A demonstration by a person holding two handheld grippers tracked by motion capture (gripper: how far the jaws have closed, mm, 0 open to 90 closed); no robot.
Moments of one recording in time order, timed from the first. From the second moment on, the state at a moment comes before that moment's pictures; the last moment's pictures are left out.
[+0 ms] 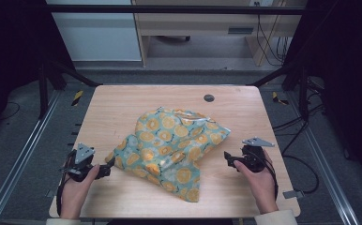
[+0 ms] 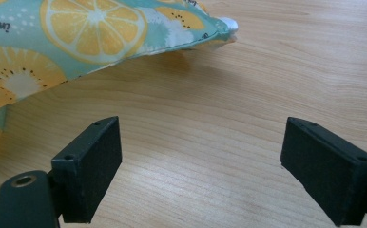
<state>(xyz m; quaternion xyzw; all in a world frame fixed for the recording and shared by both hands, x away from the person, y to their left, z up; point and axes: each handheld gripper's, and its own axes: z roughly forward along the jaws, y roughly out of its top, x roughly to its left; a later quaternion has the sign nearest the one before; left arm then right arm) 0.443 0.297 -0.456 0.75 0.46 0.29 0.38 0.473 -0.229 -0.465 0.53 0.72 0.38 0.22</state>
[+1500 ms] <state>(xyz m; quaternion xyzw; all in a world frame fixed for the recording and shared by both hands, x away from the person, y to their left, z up) 0.442 0.270 -0.458 0.79 0.41 0.30 0.34 0.548 -0.221 -0.456 0.57 0.70 0.41 0.14</state>
